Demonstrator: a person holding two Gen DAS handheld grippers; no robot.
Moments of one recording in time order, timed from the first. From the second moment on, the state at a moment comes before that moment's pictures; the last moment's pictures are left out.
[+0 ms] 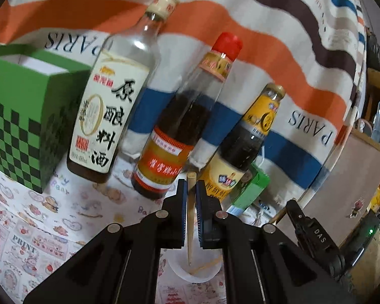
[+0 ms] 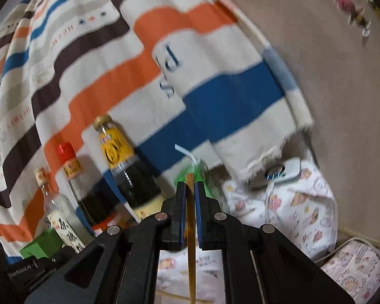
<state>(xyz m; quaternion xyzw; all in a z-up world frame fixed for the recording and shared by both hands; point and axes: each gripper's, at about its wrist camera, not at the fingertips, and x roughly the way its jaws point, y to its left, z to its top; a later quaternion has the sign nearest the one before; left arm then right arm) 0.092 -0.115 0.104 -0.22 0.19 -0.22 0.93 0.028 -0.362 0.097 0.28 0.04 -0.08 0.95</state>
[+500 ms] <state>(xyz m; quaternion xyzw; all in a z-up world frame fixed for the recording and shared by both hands) 0.120 -0.108 0.076 -0.22 0.26 -0.22 0.91 0.069 -0.371 0.060 0.33 0.15 -0.07 0.93</state>
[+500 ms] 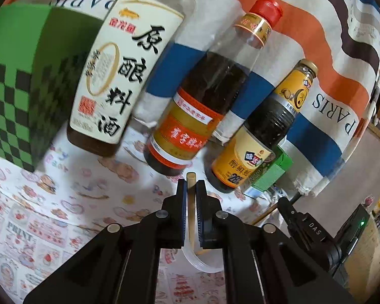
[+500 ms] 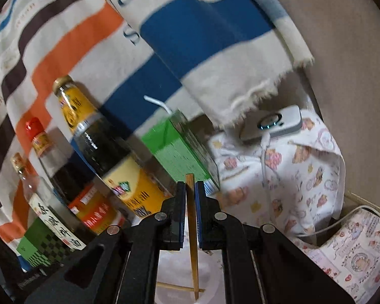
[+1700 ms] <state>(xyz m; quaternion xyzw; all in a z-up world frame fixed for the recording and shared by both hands) -0.010 -0.087 0.196 -0.04 0.07 -0.01 1.00 0.084 -0.321 0.094 0.15 0.37 0.04 0.92</state>
